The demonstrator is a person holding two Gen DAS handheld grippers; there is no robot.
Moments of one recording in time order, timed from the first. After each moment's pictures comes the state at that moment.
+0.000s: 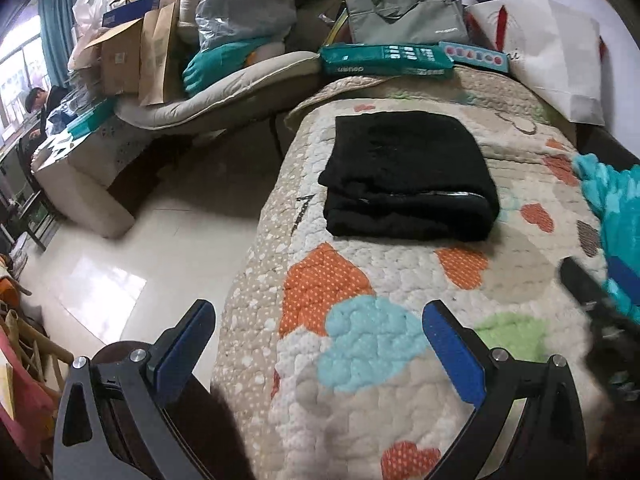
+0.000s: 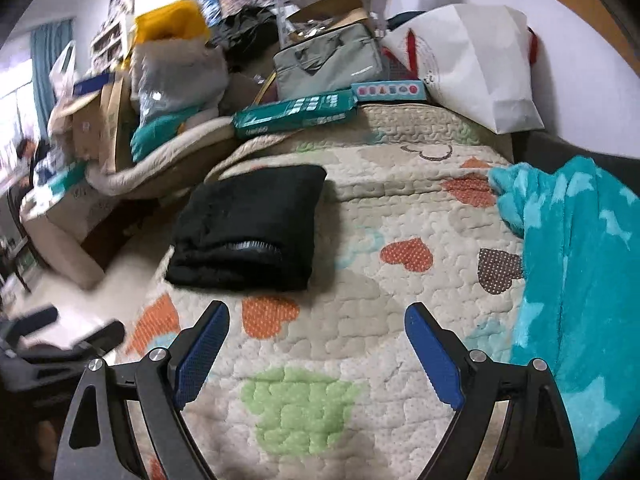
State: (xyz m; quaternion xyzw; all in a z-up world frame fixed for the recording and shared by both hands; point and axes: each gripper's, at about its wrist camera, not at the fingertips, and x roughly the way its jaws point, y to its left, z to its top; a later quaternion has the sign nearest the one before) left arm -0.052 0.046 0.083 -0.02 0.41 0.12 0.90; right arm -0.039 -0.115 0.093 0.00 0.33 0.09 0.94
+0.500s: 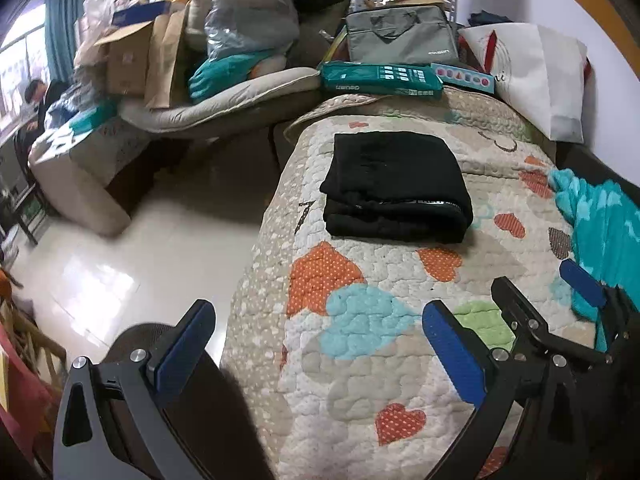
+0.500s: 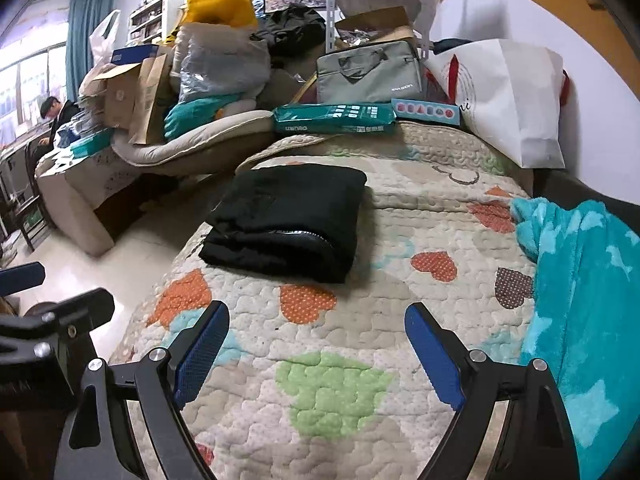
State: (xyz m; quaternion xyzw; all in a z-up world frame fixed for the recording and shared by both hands) left arm -0.092 0.053 0.110 -0.04 0.39 0.11 0.91; right arm -0.070 -0.086 0.100 -0.05 0.31 0.13 0.94
